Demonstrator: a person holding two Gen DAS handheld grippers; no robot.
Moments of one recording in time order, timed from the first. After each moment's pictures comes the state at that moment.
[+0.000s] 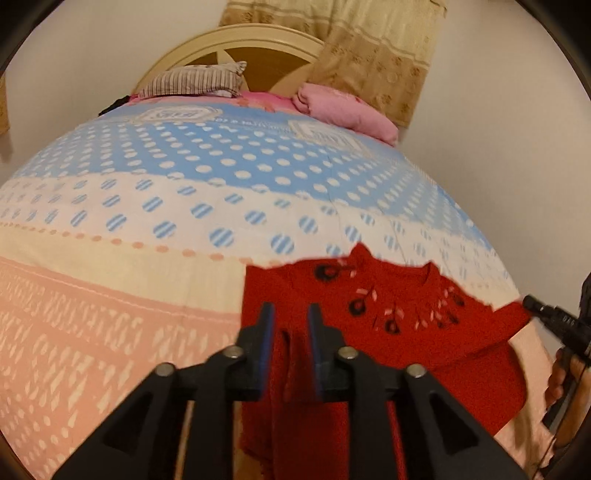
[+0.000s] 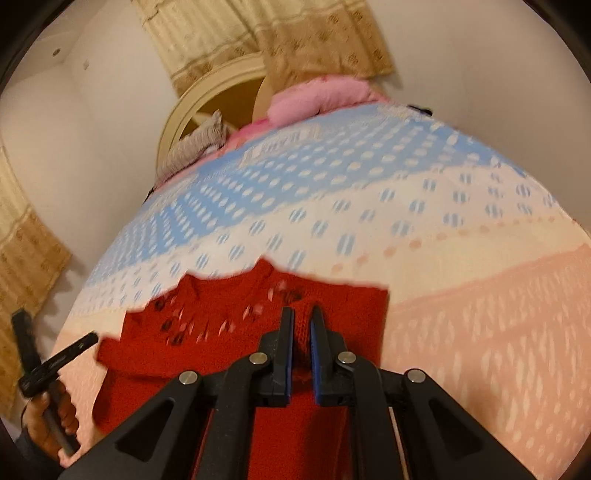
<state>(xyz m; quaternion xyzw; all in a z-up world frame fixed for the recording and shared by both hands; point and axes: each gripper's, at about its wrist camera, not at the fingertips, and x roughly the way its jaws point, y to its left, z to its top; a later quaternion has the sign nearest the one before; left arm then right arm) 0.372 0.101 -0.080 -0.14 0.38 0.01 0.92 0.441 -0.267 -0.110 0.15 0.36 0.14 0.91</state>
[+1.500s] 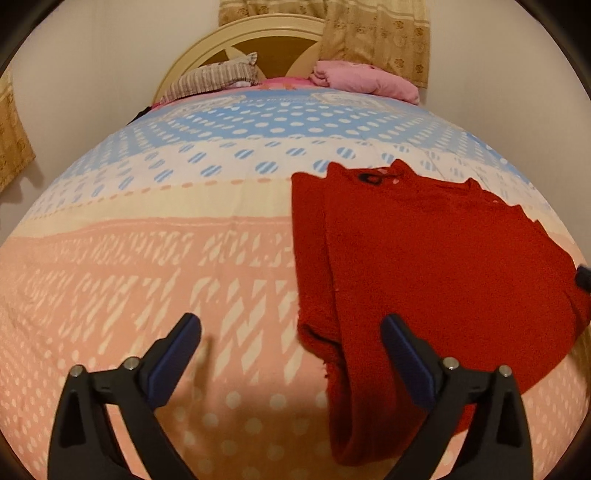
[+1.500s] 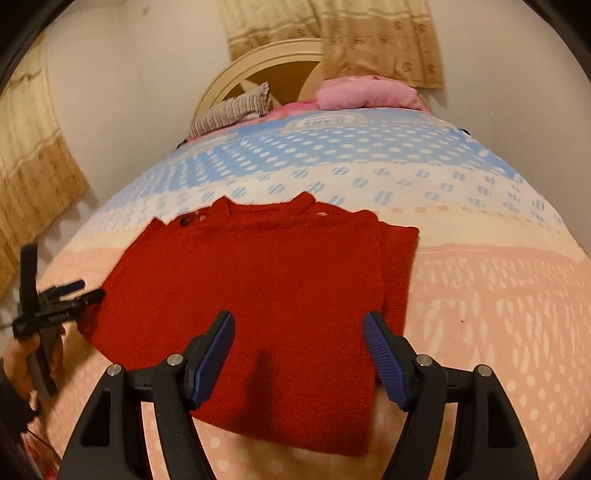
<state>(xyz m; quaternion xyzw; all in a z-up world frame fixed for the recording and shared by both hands) 0.315 0.087 -0.139 -0.03 0.41 0.08 0.91 0.366 -0.238 -0.144 0.01 0.37 0.19 0.91</state>
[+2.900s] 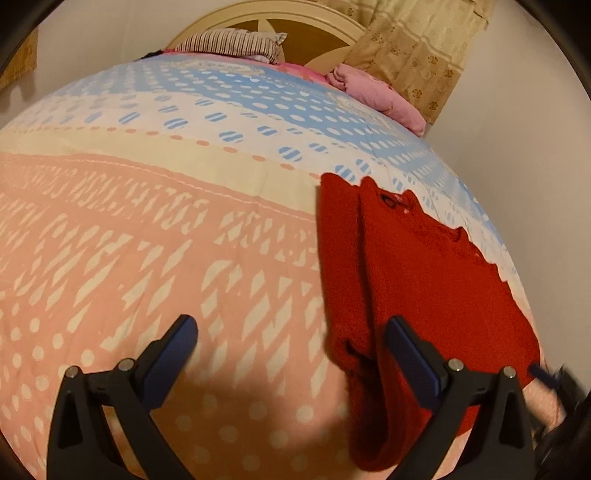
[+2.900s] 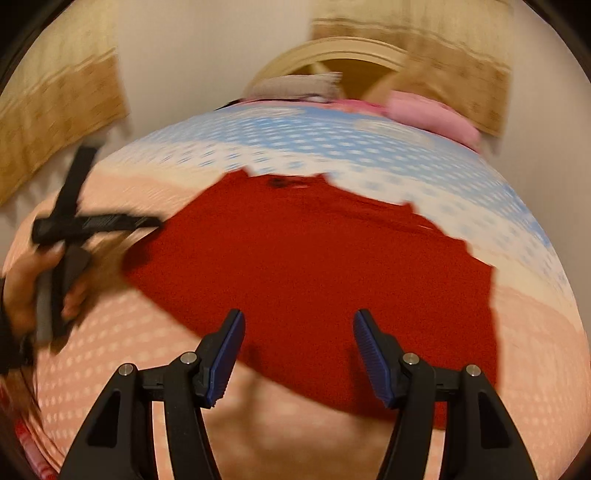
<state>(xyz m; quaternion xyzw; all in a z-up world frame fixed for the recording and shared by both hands) 0.316 0.148 -0.147 -0.20 0.42 0.02 0.89 0.301 -0.113 -0.134 -0.13 0.35 0.27 0.89</state>
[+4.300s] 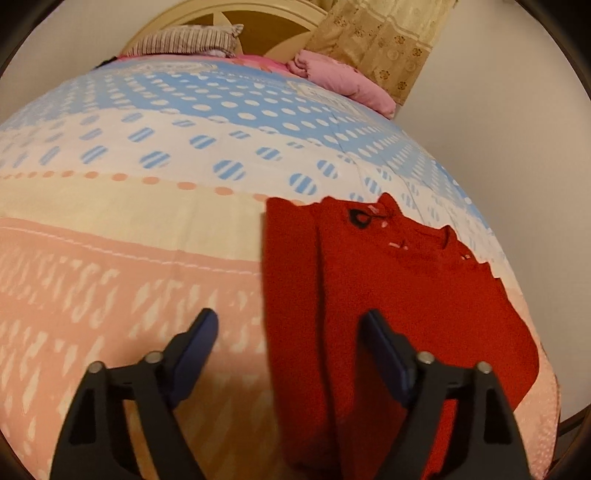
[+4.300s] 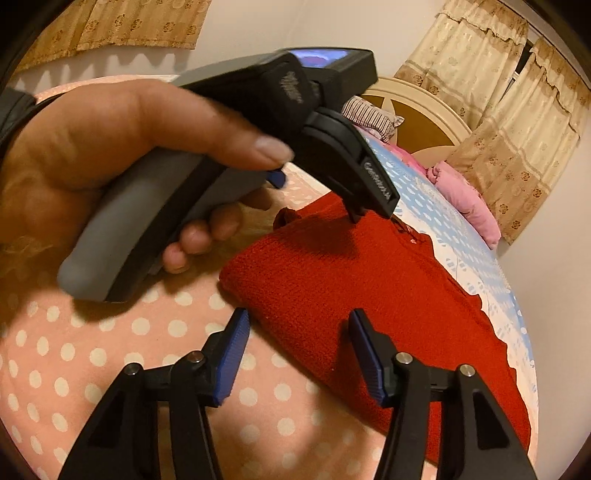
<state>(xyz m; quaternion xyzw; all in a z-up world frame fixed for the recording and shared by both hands) 0.385 0.125 -0.147 -0.16 0.43 -0.05 0.89 0.241 0.041 -0.185 -0.33 0.26 0.26 0.87</state>
